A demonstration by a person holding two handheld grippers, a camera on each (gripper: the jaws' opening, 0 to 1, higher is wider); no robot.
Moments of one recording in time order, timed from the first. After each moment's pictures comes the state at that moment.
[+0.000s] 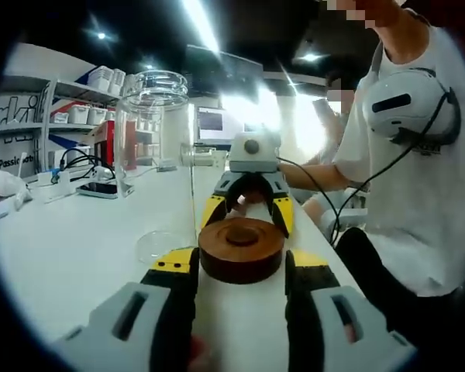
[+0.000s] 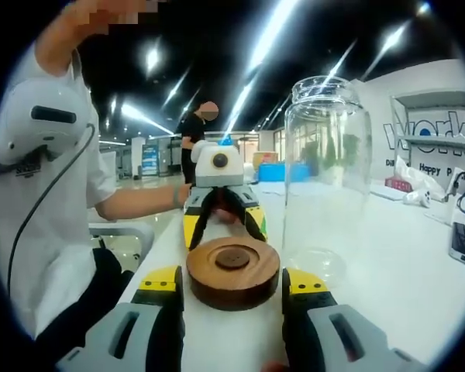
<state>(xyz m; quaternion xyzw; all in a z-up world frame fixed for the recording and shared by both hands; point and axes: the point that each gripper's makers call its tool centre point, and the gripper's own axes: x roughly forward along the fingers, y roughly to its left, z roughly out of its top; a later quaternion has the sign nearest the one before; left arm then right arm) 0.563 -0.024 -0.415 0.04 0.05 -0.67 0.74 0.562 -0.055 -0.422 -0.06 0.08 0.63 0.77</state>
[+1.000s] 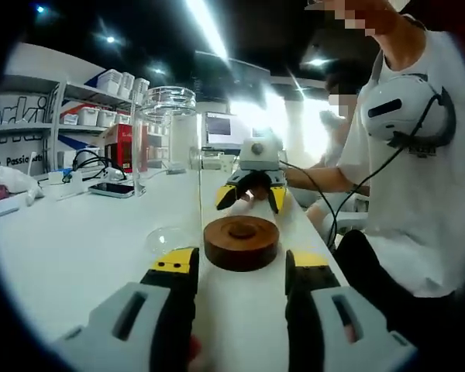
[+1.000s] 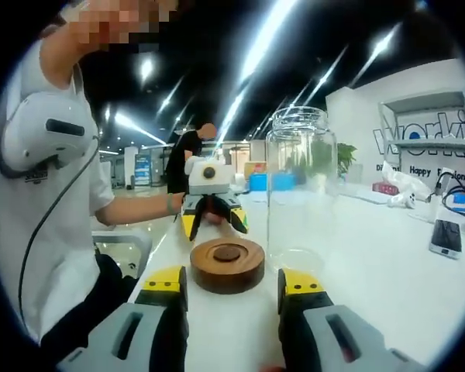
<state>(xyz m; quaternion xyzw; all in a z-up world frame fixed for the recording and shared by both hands) 0.560 -0.001 -0.411 0.04 0.04 -0.65 0.76 0.561 -0.084 -0.408 -0.03 0.06 0.61 0.79</state>
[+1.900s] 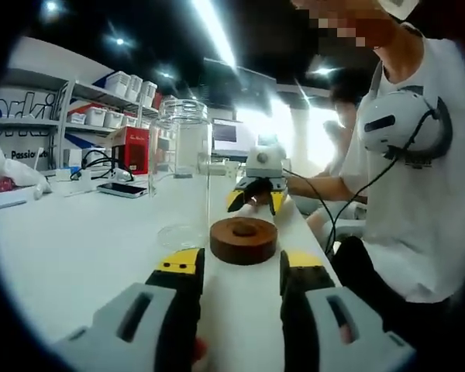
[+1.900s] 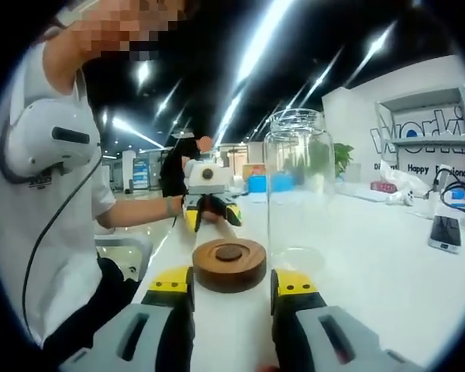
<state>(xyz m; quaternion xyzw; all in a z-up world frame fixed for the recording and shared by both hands) 0.563 0.017 -0.407 0.01 0.04 -0.64 0.76 0.558 -0.084 -0.411 -0.03 0.06 0.61 0.79</state>
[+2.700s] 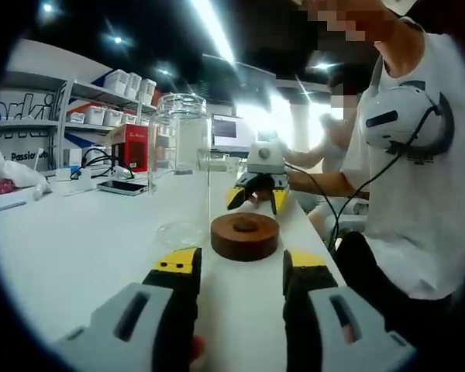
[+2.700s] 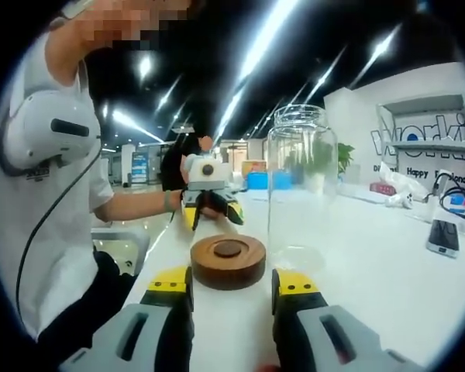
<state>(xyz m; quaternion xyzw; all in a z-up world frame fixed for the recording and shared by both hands) 0.563 0.016 -0.411 0.02 0.05 -0.64 0.76 0.558 -0.083 -0.414 -0.04 0.06 0.60 0.79</state>
